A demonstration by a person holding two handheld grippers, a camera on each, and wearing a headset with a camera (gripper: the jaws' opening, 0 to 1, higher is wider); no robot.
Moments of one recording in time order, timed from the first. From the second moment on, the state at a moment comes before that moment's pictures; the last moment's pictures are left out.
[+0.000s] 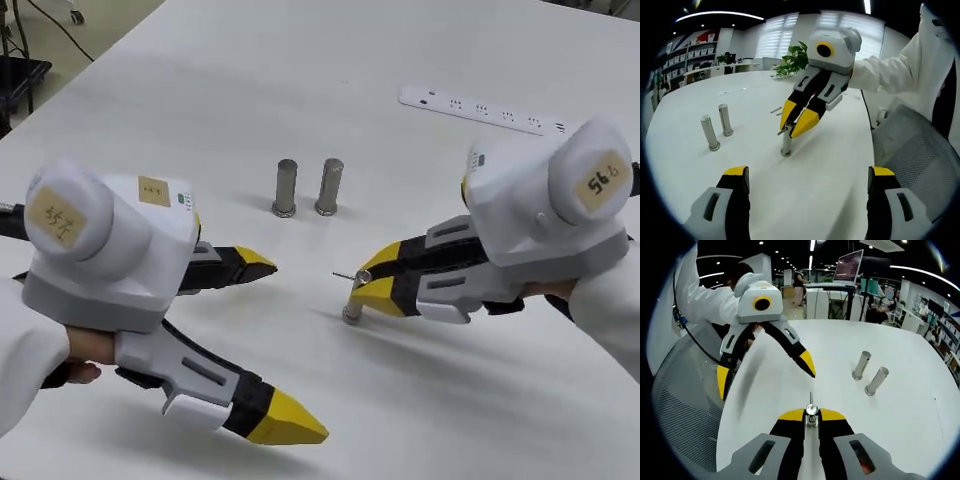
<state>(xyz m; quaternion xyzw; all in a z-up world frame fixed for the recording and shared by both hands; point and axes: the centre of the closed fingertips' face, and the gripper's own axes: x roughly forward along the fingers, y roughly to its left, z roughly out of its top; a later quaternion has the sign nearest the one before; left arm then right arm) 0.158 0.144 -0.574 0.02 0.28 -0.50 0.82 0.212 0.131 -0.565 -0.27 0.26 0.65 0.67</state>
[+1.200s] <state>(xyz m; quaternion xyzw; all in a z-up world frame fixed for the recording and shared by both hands) 0.163 0.153 -0.569 0.00 0.29 -0.47 0.84 0.229 0.137 -0.568 -0.25 0.25 0.65 0.68</state>
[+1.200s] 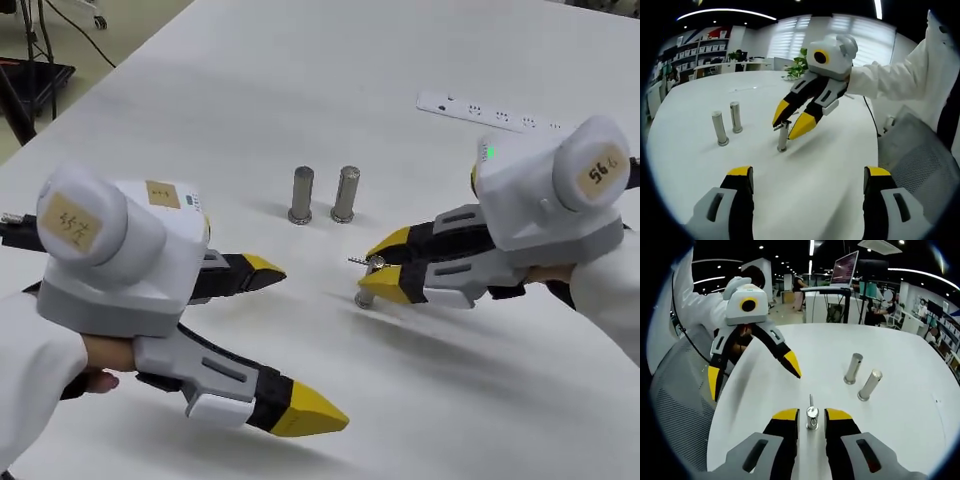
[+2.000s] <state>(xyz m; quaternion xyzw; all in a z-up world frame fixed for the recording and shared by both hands) 0.165 0.152 -0.535 -0.01 0.26 -0.45 0.85 0.191 0.060 -0.515 -0.11 0.22 0.56 0.79</state>
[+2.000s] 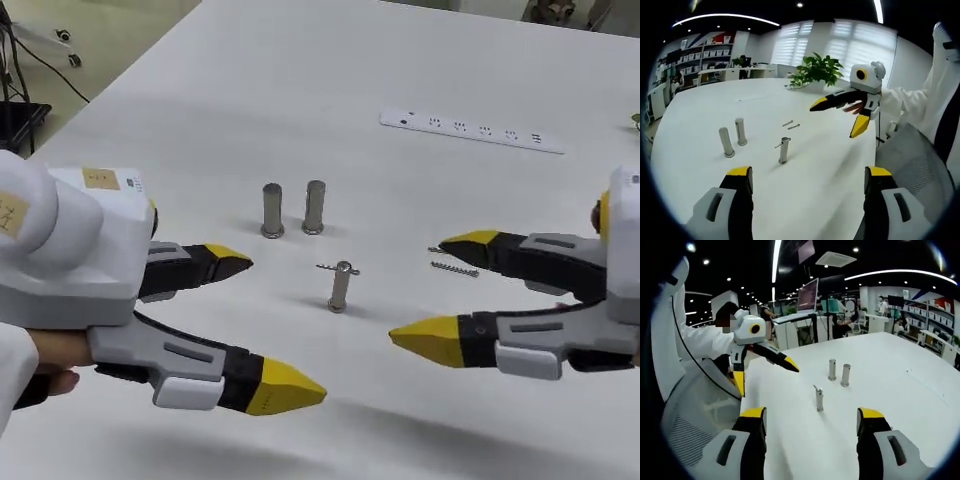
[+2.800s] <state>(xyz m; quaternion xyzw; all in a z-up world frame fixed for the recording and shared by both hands) 0.211 0.194 -0.535 0.02 0.27 -0.37 0.89 0.172 0.018 -0.523 -0.10 0.27 0.49 0.82</state>
